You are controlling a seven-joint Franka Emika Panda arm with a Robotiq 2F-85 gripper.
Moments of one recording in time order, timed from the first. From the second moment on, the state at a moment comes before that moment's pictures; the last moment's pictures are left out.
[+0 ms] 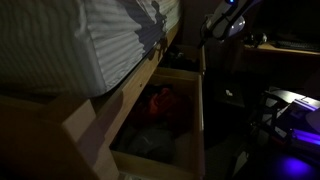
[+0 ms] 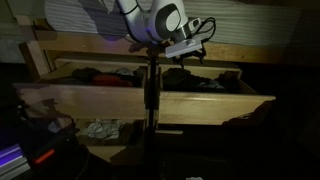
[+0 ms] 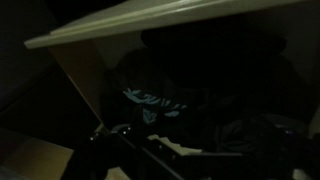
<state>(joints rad) -0.33 0.71 -0.16 -1.87 -0.17 3.19 -0.48</state>
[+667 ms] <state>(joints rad) -0.69 0.85 0.29 -1.66 -0.22 3.01 -0.85</state>
